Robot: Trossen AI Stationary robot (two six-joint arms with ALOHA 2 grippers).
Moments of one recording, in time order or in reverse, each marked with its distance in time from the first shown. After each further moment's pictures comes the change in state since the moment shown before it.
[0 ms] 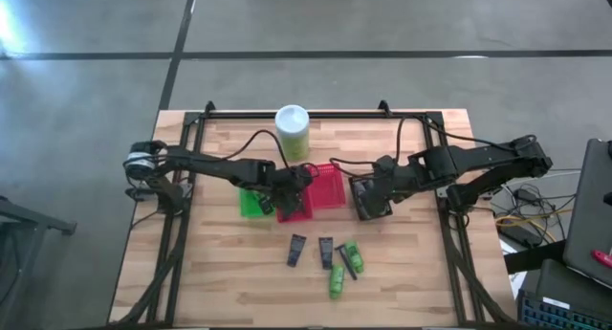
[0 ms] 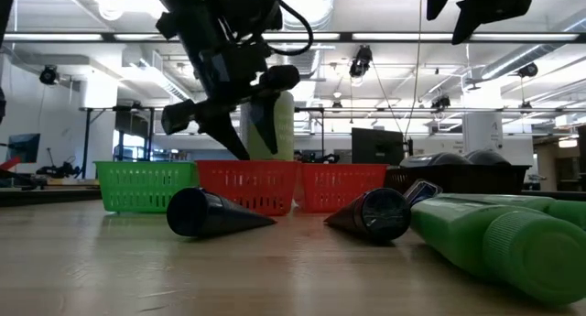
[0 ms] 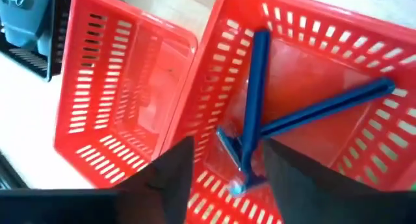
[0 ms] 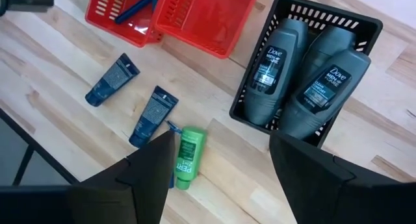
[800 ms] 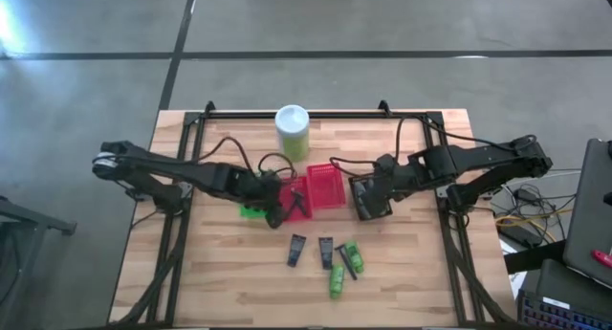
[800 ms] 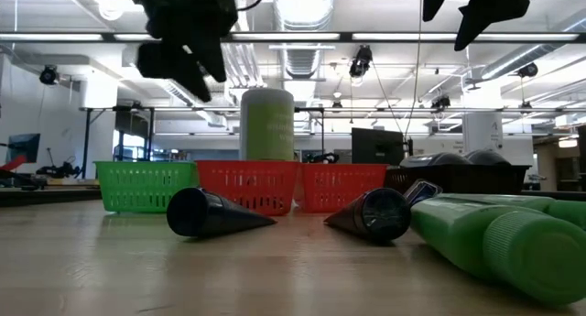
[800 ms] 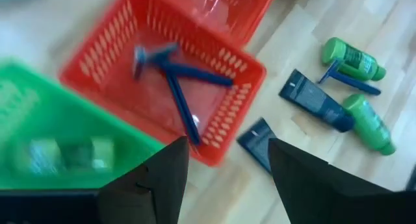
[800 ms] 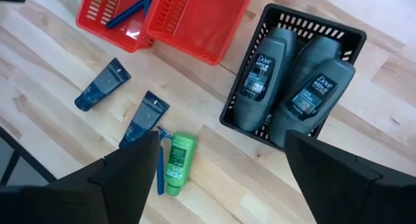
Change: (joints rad) left arm -0.168 -0.259 0.009 -0.260 -0.039 -1.953; right arm -0.007 0.000 0.000 -0.018 0.027 -0.025
